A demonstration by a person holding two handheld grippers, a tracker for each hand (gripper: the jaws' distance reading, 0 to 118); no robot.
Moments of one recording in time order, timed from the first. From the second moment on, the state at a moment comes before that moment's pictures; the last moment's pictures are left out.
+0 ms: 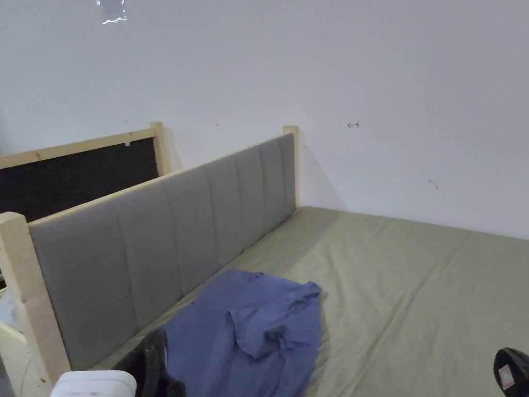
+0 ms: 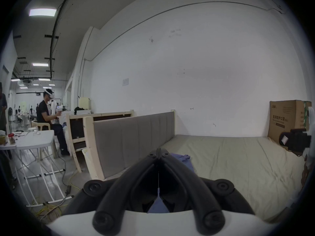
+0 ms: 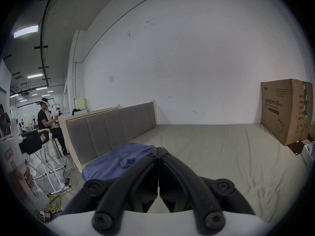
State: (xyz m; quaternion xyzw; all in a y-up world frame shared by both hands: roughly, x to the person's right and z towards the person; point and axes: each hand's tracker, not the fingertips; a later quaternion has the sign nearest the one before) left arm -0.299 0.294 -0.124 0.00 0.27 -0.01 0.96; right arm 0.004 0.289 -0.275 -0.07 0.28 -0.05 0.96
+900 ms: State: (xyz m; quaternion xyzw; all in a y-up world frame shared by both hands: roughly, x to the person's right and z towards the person) left arm -0.543 0.054 -0.490 -0.47 0.15 0.10 0.86; right arm 0.037 0.211 -0.359 -0.26 0.22 -0.02 0.94
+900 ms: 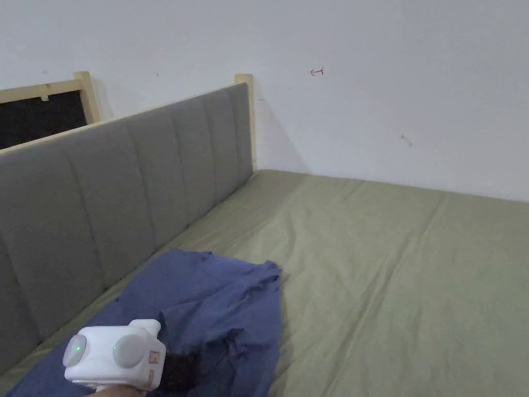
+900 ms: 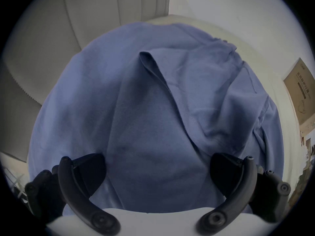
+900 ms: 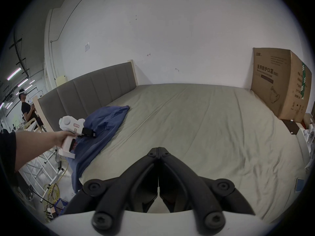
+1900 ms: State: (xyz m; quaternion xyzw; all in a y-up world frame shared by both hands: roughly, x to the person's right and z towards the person) left arm -0.276 0.497 -0.404 -0.16 -0.13 -0.02 0.98; right arm 0.131 0.278 -0.279 -0.19 0.20 -0.11 0.96
